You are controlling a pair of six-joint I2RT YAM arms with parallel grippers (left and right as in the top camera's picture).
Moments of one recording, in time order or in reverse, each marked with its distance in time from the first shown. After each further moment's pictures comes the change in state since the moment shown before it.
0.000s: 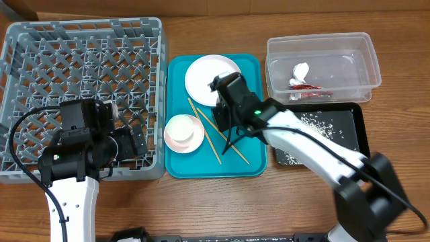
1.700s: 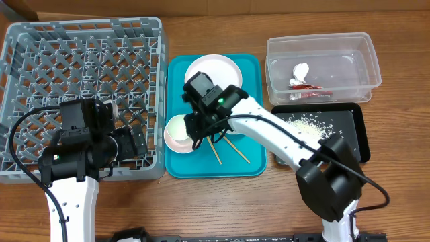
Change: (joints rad) left arm 0.000 0.000 0.000 0.000 0.003 0.000; right arm 0.100 0.217 0.363 -0.353 -0.243 0.150
